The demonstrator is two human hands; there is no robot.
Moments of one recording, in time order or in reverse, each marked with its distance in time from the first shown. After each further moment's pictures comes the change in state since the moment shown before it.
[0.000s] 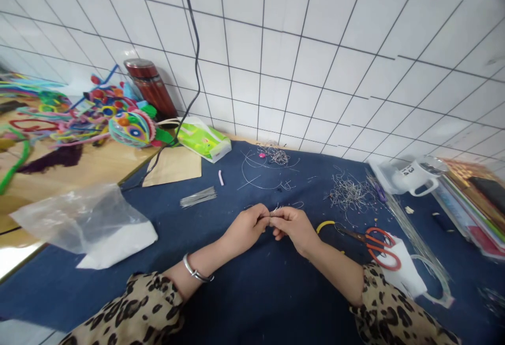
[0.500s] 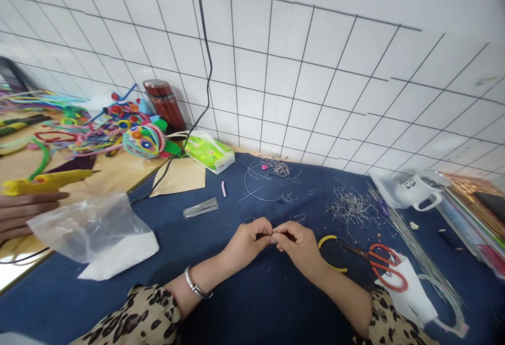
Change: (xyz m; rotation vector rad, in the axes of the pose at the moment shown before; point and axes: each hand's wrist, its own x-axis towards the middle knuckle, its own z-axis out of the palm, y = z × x) left_hand -0.003 -0.001 0.005 -0.097 0.071 0.101; right_hand -0.019 -0.016 0.000 -0.364 0.104 -0.309
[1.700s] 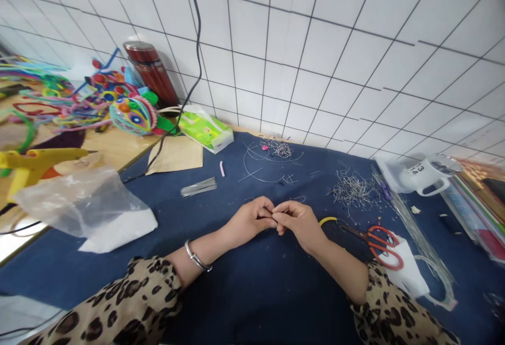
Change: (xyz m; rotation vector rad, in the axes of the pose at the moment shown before) left_hand 0.003 0.001 0.003 -0.412 -0.209 -0.197; right_hand 0.007 0.016 -0.003 0.360 -0.131 0.185
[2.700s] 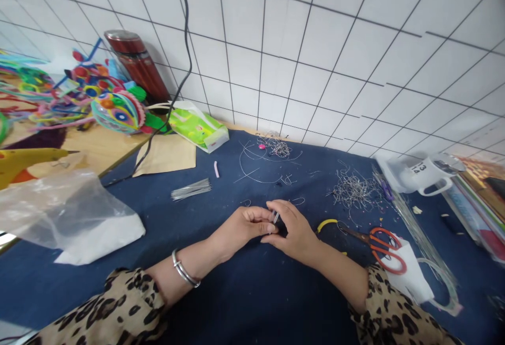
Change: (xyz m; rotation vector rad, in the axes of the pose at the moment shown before) left_hand -0.006 0.002 -0.001 -0.401 0.004 -0.147; right_hand 0.003 0.009 -0.007 -0.896 -0.076 -0.586
